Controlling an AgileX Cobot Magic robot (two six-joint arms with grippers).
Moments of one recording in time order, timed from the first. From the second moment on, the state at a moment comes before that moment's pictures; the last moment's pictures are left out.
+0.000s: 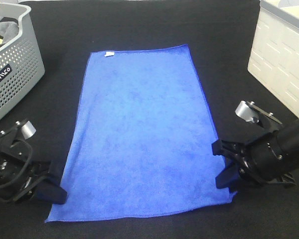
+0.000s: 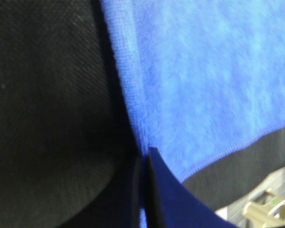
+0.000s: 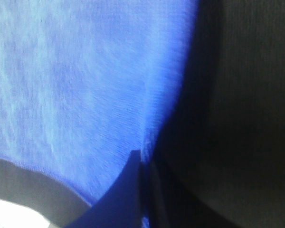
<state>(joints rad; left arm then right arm) -0.17 1.77 -0.50 -1.37 0.54 1.06 0.20 1.70 -0.55 1.10 0.47 -0.74</state>
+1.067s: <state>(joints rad) -0.17 1.49 -0.43 -1.11 0.60 0.73 0.20 1.47 -0.43 0.98 0.52 -0.66</state>
